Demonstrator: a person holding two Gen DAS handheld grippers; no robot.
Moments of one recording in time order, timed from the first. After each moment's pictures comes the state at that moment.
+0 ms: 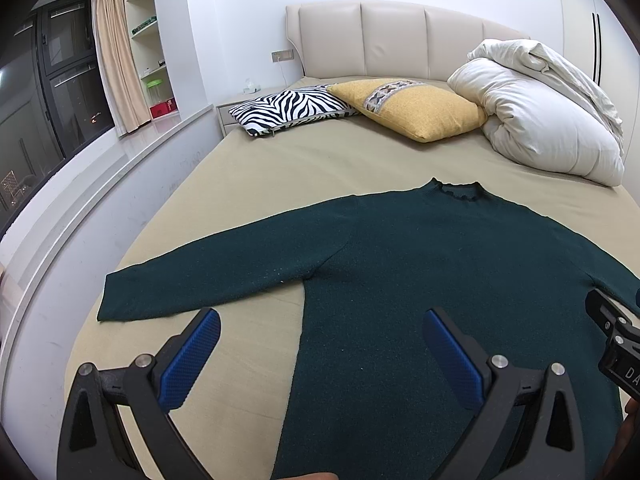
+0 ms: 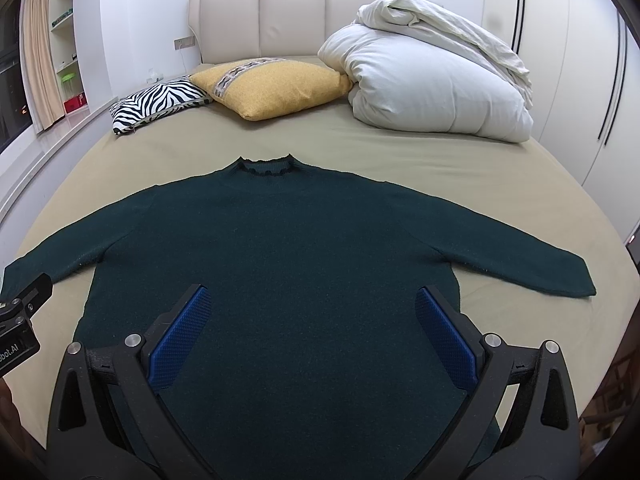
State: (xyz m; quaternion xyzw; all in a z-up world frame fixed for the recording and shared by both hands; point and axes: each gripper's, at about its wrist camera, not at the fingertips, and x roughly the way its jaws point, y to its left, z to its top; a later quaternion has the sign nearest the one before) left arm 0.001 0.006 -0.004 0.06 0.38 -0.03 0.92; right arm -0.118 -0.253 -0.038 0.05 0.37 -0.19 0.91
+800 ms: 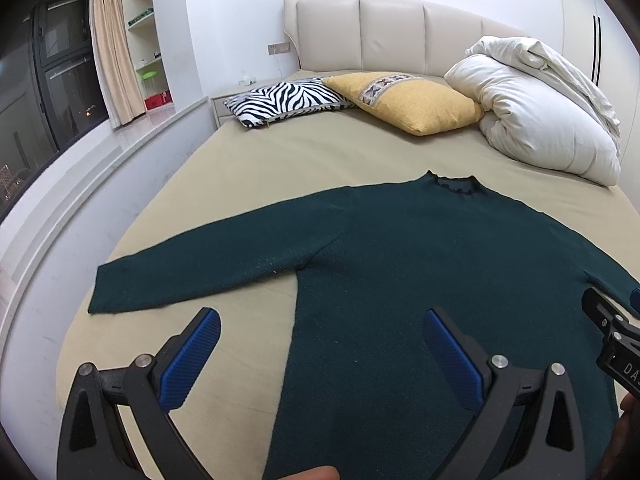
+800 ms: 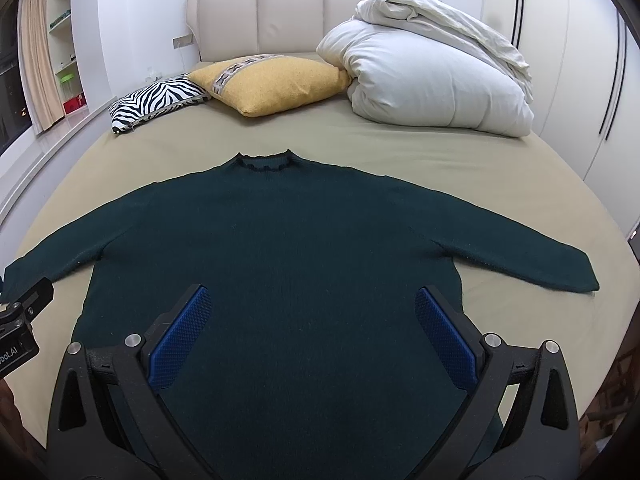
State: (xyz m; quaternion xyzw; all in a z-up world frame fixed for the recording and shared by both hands) left arm -0.003 0.013 -0.025 0.05 0.39 -0.04 0.92; right arm -0.117 -0.258 -0.043 0.06 0.38 -0.19 0.90
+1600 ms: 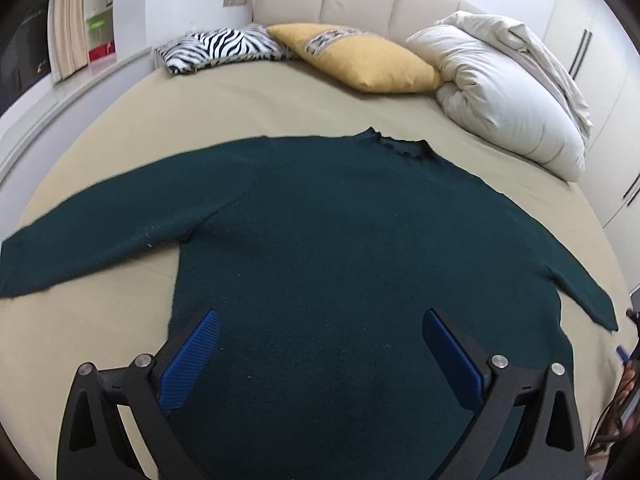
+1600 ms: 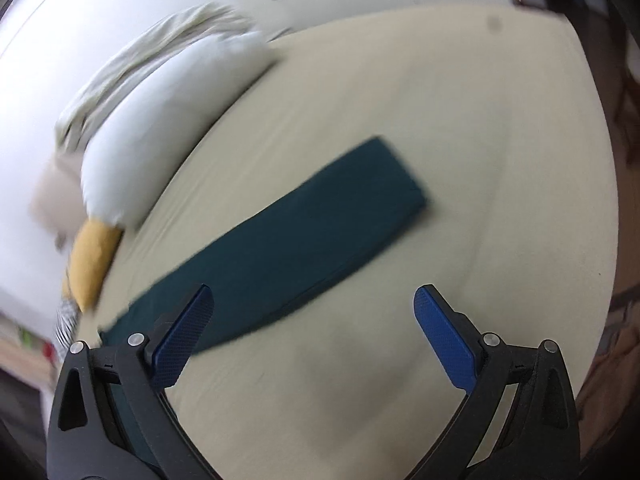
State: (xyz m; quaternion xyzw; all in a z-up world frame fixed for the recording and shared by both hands) left arm 0.046 -0.035 -0.067 -0.02 0.47 -0.14 0.87; right arm -0.337 -0.680 -0.116 0.44 0.25 -0.36 0.78
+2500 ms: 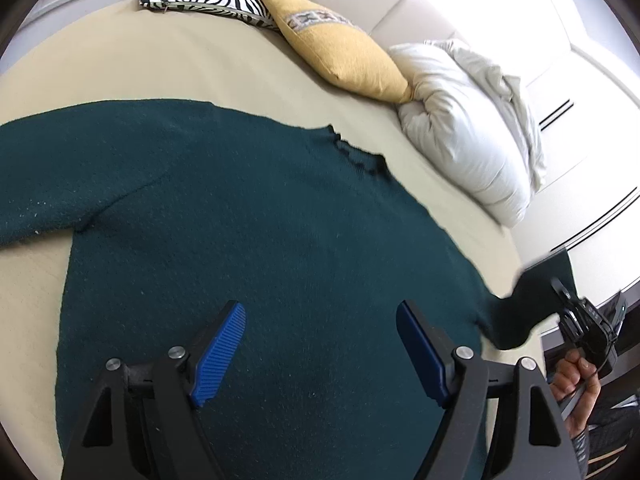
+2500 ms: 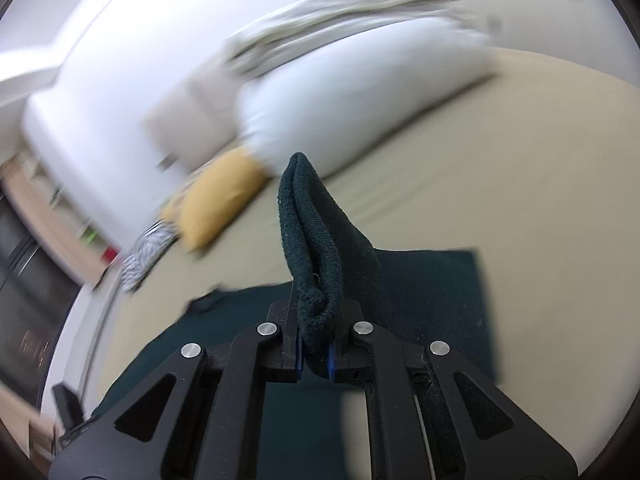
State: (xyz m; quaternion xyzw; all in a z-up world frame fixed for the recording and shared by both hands) left arm 0.094 -0.027 -0.091 -0.19 0.49 -0.25 0.81; right arm -0.079 -0.579 -0.030 0.31 0.27 -0.11 0.90
